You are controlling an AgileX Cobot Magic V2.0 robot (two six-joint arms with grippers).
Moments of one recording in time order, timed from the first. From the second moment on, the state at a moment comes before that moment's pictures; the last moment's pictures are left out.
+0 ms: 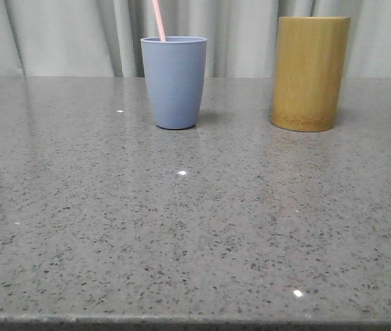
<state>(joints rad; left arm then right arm) 0.05 0.00 0.00 -0.01 0.13 -0.03 0.43 0.30 -0.56 -0.13 0.25 0.15</state>
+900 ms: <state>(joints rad) 0.05 0.00 0.00 -0.01 0.13 -0.03 0.43 0.30 -0.55 -0.13 0.25 0.15</state>
